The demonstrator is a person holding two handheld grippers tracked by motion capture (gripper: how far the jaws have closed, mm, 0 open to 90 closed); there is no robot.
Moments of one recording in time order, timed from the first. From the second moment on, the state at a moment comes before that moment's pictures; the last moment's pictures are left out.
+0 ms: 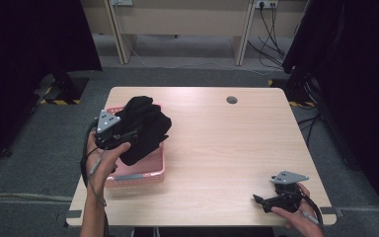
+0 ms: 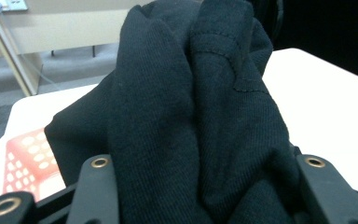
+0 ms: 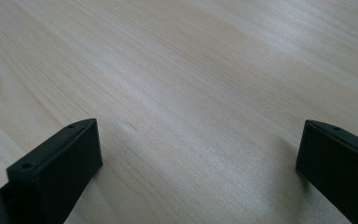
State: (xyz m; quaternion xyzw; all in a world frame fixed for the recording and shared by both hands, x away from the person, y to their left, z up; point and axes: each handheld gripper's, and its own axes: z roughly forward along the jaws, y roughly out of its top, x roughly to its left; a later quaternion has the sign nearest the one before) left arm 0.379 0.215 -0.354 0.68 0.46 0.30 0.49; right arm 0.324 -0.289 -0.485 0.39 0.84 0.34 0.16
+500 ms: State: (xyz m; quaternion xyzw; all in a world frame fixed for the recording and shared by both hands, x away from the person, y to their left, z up) left arm 0.377 0.174 -0.348 0.71 0.42 0.26 0.50; right arm 0.324 -0.289 -0.485 0.39 0.84 0.34 0.16
